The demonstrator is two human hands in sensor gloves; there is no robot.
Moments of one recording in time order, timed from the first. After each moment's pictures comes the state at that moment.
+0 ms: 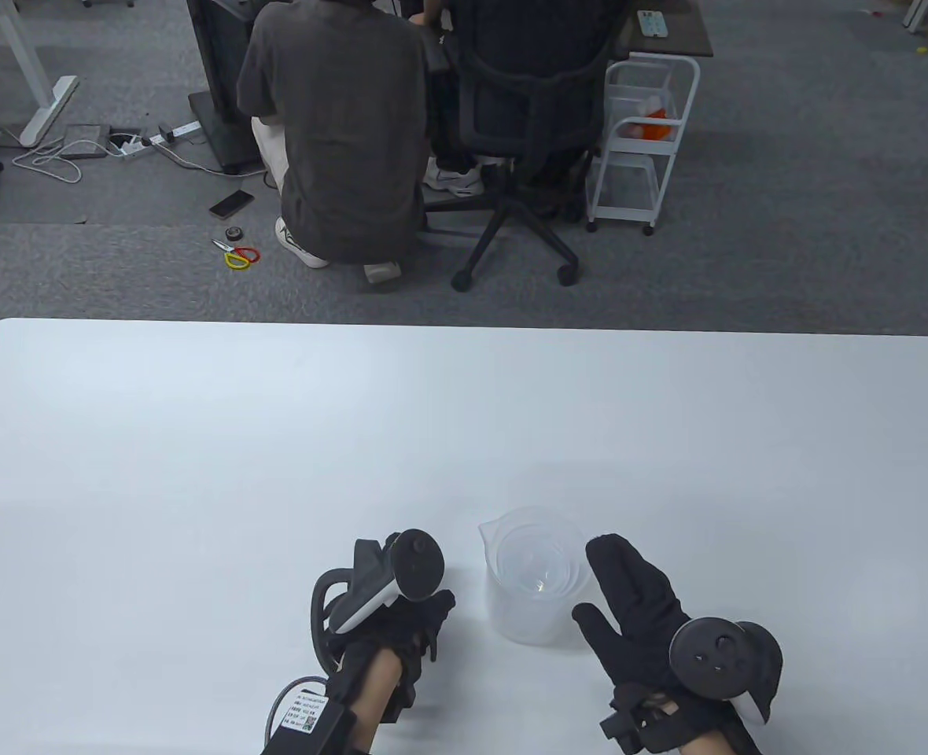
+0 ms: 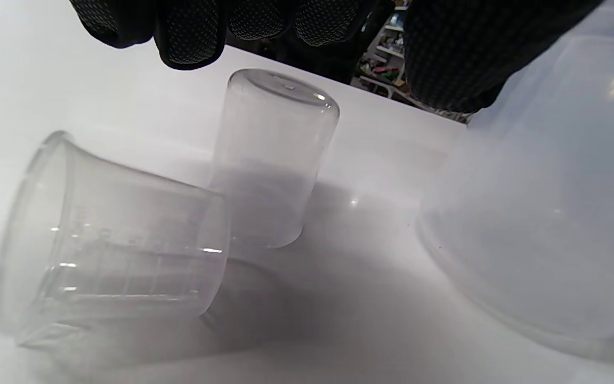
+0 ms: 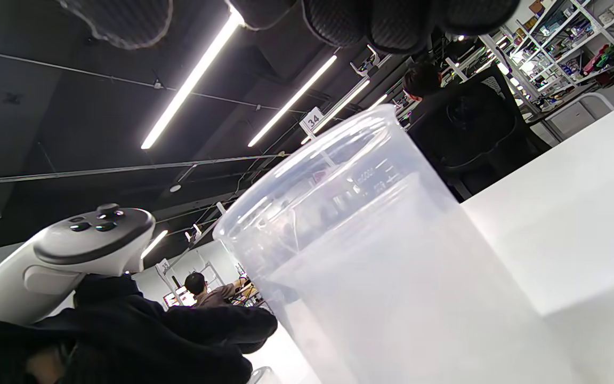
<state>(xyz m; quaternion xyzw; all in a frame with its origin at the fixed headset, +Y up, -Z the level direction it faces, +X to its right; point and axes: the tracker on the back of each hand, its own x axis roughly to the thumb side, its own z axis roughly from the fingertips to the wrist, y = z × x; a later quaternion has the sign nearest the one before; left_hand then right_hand) -0.103 -0.724 -0.317 -0.17 -0.06 0.12 0.98 0.191 -0.678 -0.249 0.19 -0.13 0.90 0.37</state>
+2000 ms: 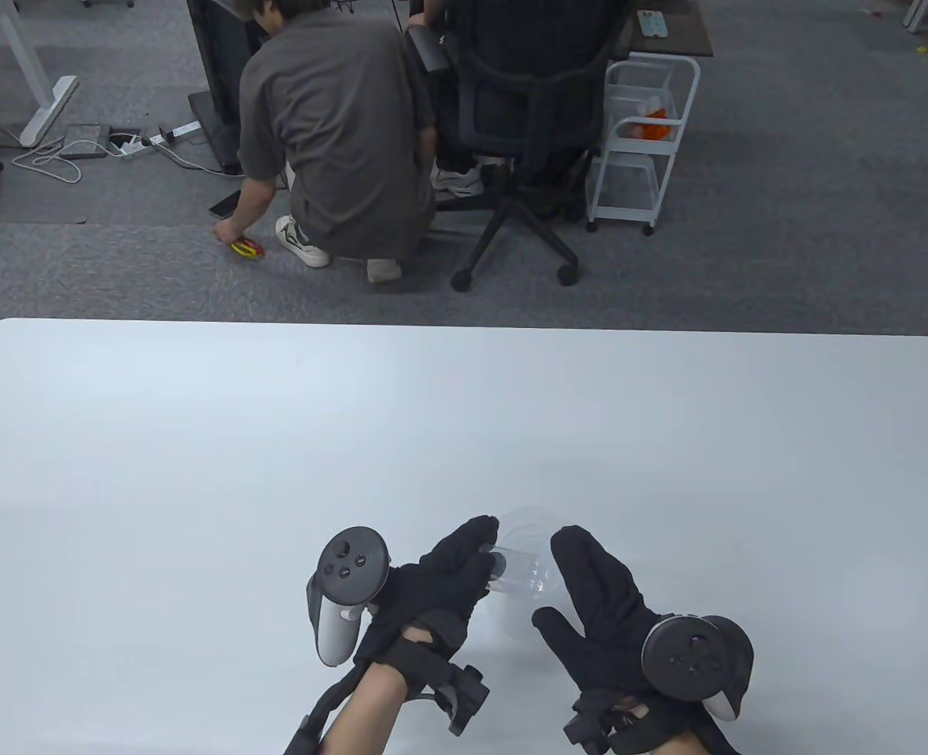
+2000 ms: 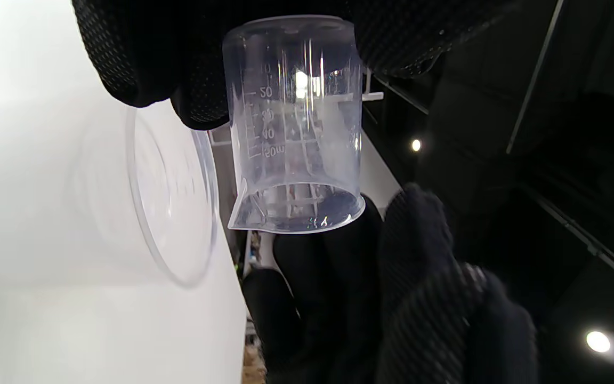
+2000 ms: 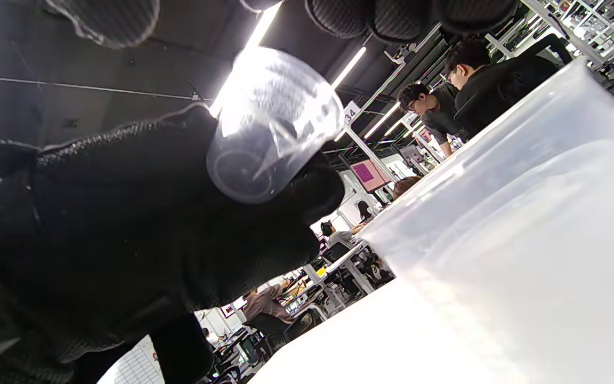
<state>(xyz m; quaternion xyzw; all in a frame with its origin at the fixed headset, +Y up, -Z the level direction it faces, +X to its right) -0.086 -0.666 -0.281 -0.10 -0.15 0.65 0.74 0.150 -0.654 -0.243 0.24 -0.13 0.87 0.41</state>
